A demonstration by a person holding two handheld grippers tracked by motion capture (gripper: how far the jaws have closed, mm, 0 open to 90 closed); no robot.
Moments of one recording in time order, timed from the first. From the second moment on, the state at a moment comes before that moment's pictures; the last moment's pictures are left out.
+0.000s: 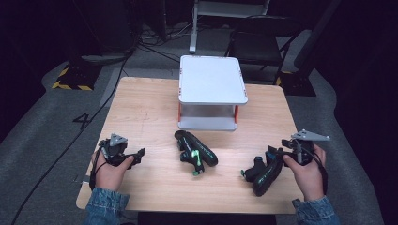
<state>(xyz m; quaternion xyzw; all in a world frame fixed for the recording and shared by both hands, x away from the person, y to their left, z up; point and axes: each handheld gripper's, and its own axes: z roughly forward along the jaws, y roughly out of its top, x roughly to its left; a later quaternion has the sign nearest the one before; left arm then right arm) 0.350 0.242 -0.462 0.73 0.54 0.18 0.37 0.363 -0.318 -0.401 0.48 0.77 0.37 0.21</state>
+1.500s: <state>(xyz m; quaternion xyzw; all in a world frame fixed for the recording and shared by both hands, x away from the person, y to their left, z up) 0.351 0.231 -0.474 0.76 0.52 0.17 0.35 0.362 -0.257 -0.414 0.40 0.82 0.37 0.16</state>
